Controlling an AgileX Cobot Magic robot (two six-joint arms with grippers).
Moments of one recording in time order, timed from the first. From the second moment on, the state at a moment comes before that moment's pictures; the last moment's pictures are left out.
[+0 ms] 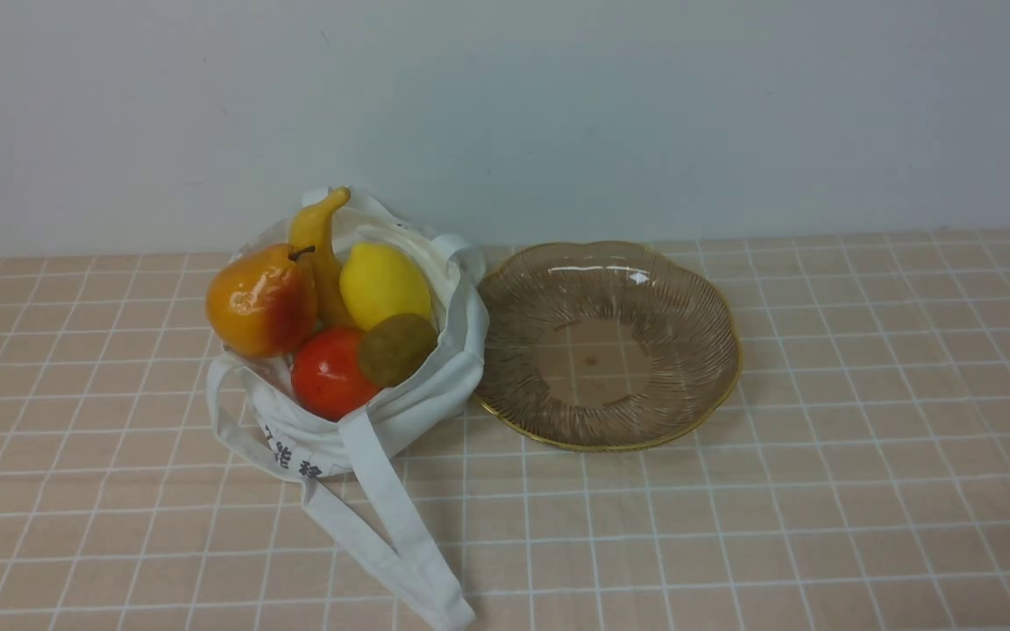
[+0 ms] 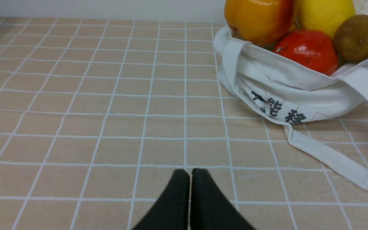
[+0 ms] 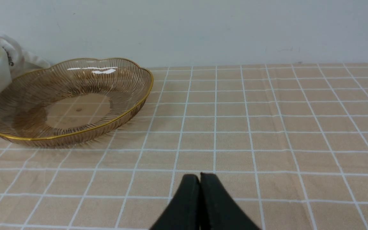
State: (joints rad) right arm 0.08 -0.01 0.03 0.04 0.36 0.00; left arm -0.02 -0.01 0.03 0.08 0.38 -0.14
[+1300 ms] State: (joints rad) right arm 0.08 -0.01 0.03 0.04 0.36 0.00; left arm -0.02 0.35 -0.45 -0.64 0.75 0.09
